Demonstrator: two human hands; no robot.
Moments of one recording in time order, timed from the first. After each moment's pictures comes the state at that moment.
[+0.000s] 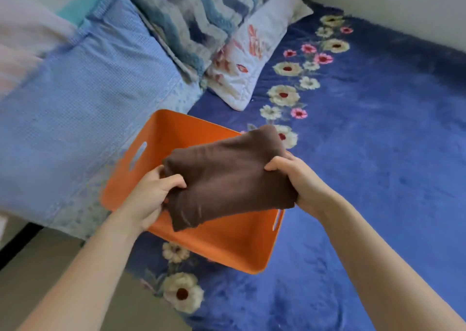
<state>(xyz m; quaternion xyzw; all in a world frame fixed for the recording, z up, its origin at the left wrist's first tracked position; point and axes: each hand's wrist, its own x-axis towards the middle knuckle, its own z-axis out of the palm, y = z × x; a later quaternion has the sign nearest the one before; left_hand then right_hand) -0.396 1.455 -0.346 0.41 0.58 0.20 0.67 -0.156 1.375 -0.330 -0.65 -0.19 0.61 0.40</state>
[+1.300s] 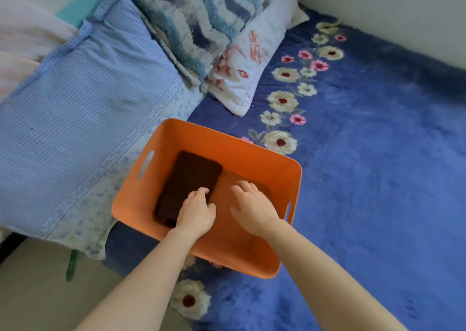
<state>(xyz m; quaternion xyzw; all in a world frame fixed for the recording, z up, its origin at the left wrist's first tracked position) -0.382 1.456 -0.406 0.69 0.60 -0.06 0.40 -0.246 1.405 -0.403 -0.73 -0.63 0.27 0.03</state>
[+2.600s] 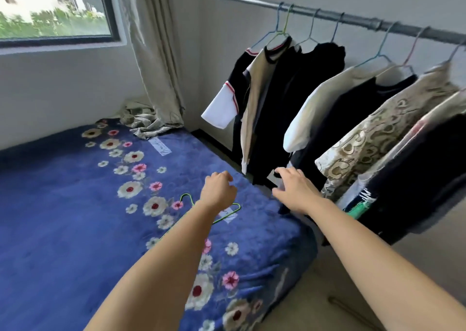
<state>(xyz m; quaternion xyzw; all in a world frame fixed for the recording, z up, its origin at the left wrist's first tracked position) 0.086 0.678 -0.165 0.95 -0.07 -0.07 0.28 0.045 0.489 -0.132 -0.99 0.02 0.02 0.10</state>
